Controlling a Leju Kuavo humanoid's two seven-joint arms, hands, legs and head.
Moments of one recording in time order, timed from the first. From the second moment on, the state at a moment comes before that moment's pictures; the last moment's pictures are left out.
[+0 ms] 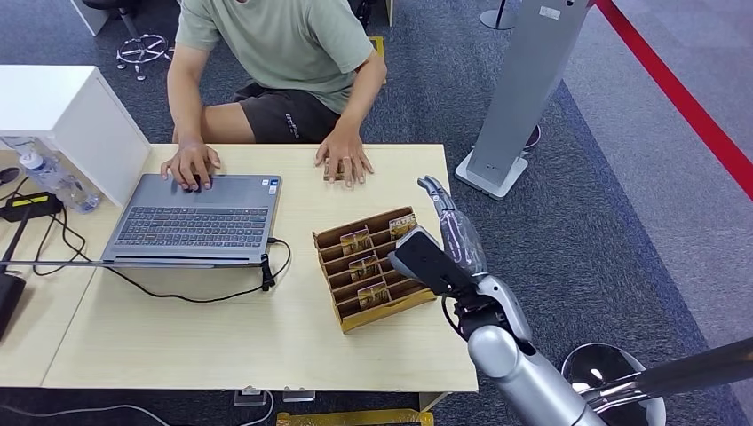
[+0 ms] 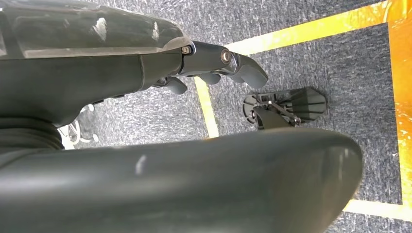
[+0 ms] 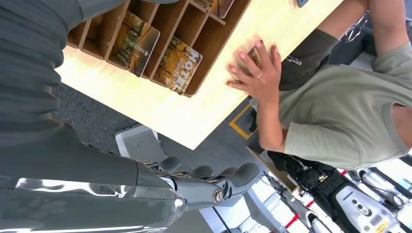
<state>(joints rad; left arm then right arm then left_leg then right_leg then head) -0.12 0.06 -1.27 -0.24 1.24 0.07 -0.06 -0.39 -0.16 0.68 -1.51 0.43 -0.29 0.14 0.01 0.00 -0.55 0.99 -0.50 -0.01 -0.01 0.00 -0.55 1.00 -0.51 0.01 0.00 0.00</state>
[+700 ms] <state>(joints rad) -0.11 0.06 -1.23 -0.25 1.30 0.08 -0.05 -0.12 -0.19 0.62 -1.48 -0.01 -0.23 -0.20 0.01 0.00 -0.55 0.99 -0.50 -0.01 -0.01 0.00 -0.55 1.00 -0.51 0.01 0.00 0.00</state>
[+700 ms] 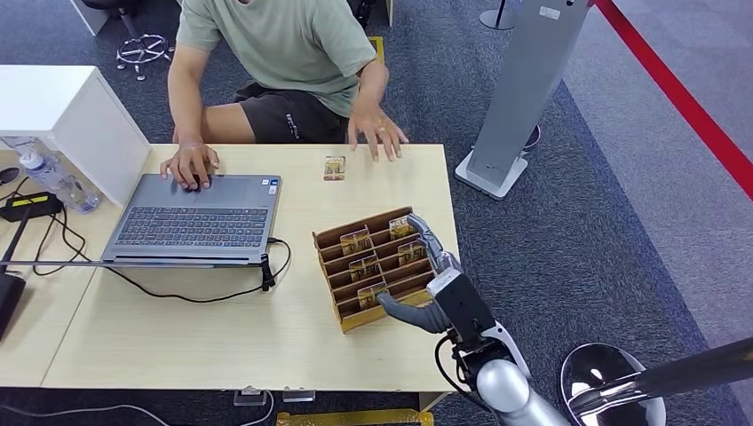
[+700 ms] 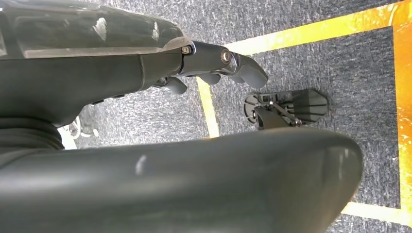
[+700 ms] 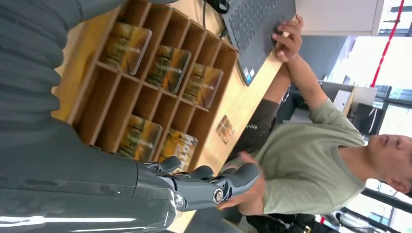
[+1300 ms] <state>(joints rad) -0.11 0.06 -1.24 -0.25 1.32 0.09 -0.05 -0.29 -0.17 0.69 -1.43 0.12 -0.25 -0.10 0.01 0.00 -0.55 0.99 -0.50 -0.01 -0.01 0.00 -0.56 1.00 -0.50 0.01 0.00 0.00</state>
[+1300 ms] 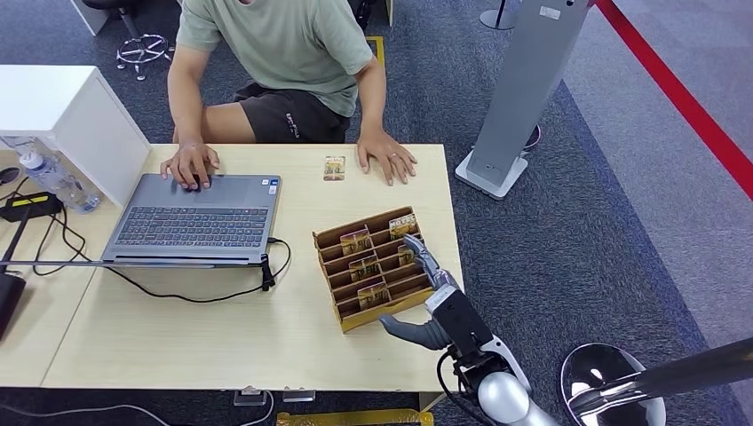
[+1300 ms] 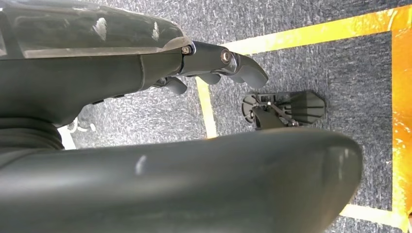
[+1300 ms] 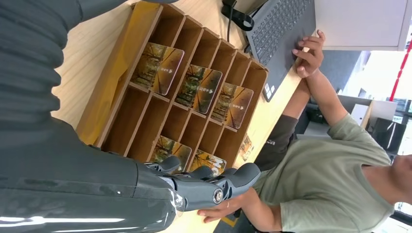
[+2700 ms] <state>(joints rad) -0.12 0.06 -1.30 -0.25 1.29 0.09 -0.03 -0.53 -0.14 0.78 -1.33 0.88 -0.13 0.39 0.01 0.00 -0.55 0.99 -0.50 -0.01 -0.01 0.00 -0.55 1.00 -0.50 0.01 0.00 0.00</state>
